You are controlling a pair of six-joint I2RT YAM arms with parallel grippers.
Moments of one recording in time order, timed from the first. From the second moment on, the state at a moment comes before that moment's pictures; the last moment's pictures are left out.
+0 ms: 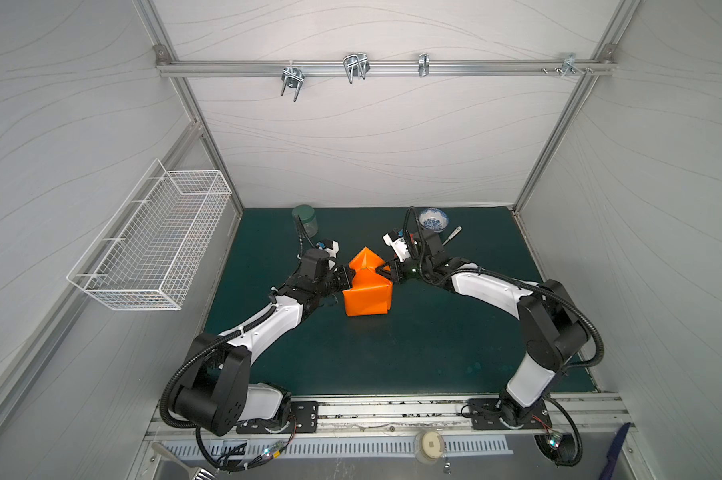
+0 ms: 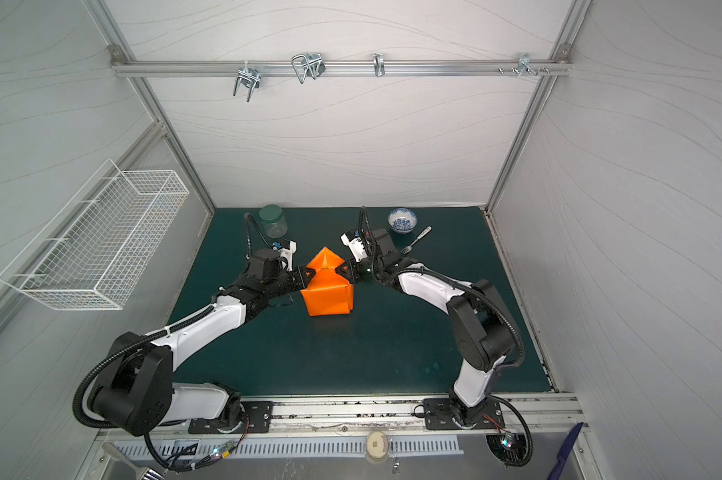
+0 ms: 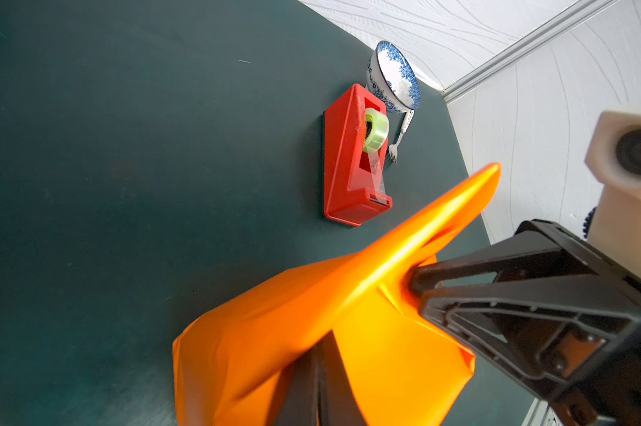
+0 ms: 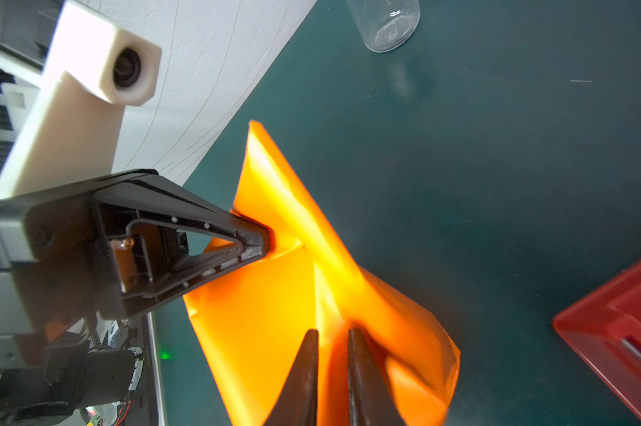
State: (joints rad) left arm -0.35 1.35 0.74 0.02 0.28 -0.60; right arm 0.63 1.71 1.13 -0.03 -0.55 0.23
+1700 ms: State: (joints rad) left arm -0.35 1.35 0.74 0.02 0.28 -0.60; right arm 0.61 1.83 1.29 -0.17 -0.53 -0.18
